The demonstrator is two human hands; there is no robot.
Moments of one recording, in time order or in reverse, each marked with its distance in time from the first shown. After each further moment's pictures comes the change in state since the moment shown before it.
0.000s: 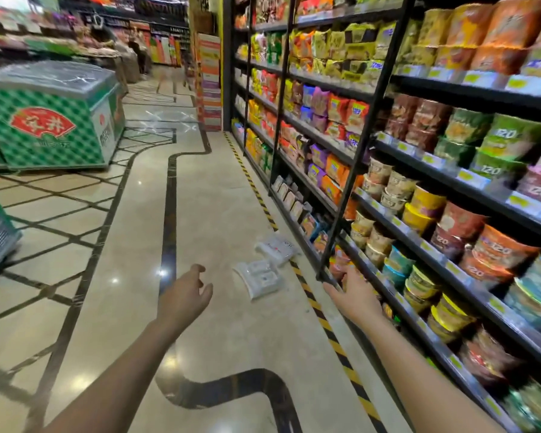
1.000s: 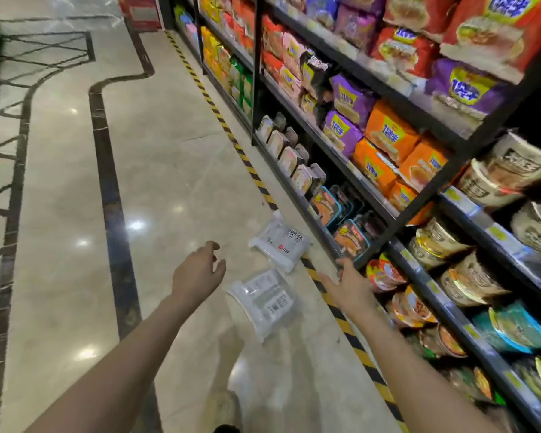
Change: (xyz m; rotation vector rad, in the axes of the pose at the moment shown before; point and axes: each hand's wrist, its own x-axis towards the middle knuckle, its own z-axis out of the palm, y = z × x) left_hand 0.669 -0.035 0.254 0.039 -0.358 0.084; right_hand 0.615 -0.123 0.209 0.155 -0.157 0.351
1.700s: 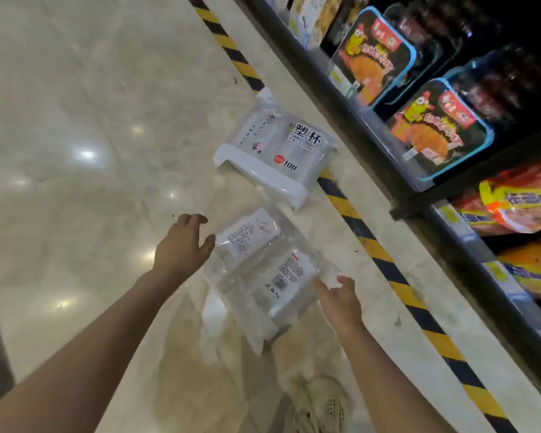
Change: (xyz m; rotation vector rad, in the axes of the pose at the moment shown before) left_hand 0.256 -0.185 0.483 0.049 -0.280 -0.008; right_hand 0.302 0.254 0.417 0.391 -0.098 0.602
